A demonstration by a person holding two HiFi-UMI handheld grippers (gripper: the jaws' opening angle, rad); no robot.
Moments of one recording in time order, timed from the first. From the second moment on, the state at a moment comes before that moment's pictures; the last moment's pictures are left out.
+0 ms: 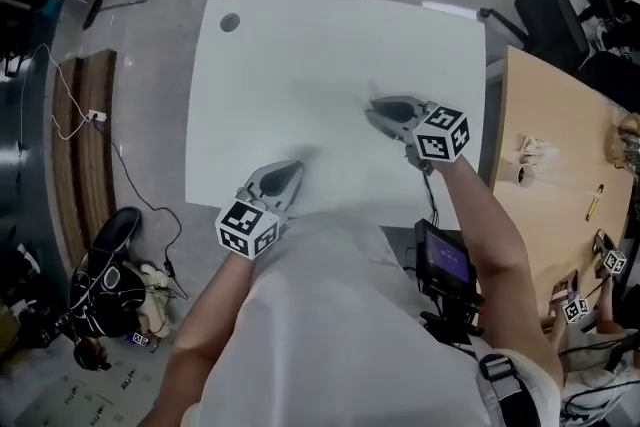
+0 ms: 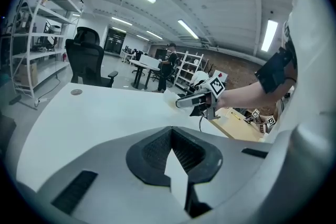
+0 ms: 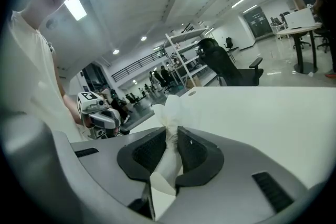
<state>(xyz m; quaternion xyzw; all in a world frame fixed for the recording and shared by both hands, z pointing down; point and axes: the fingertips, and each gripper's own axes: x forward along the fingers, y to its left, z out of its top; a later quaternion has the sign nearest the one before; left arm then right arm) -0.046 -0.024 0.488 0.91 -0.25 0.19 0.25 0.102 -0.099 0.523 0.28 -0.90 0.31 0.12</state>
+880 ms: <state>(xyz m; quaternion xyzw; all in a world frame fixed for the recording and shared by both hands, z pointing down) -0.066 -0.043 0.467 0.94 -0.21 0.16 0.22 0.126 -0.042 0.474 0.47 -0.84 0.28 0.04</state>
